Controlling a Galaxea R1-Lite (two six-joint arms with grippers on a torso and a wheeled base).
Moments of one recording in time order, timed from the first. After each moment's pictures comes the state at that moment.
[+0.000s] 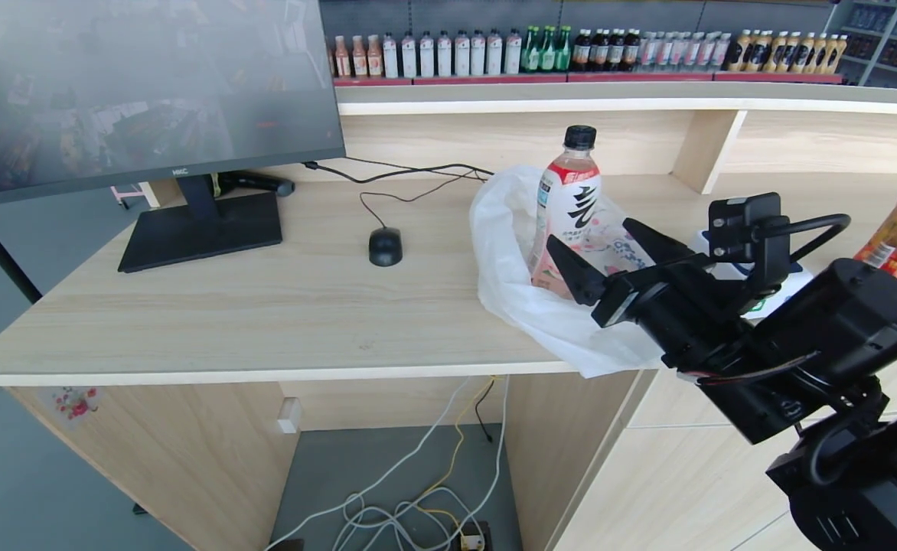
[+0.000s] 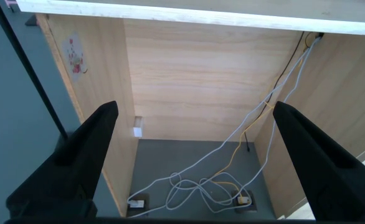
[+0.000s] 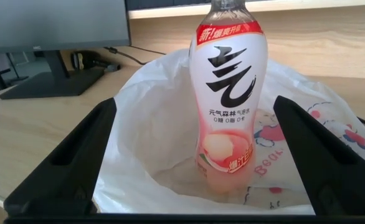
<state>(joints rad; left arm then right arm) 0.00 0.00 0.00 0.00 0.00 0.01 0.56 1.81 -0.60 -1.57 -0.11 -0.03</state>
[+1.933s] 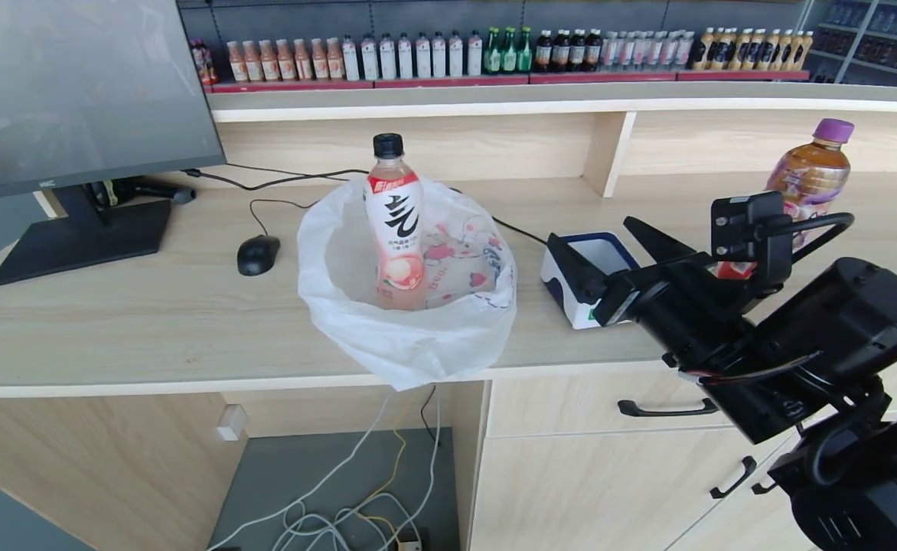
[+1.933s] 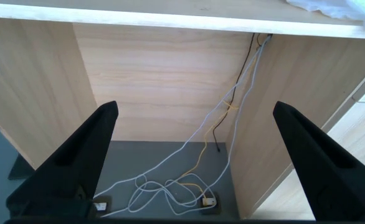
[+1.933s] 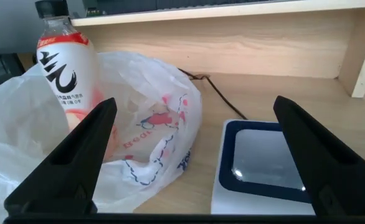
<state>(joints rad) 0.00 0.00 0.00 0.00 0.00 0.00 0.56 1.81 -0.60 -1.57 -0.11 -0.03</state>
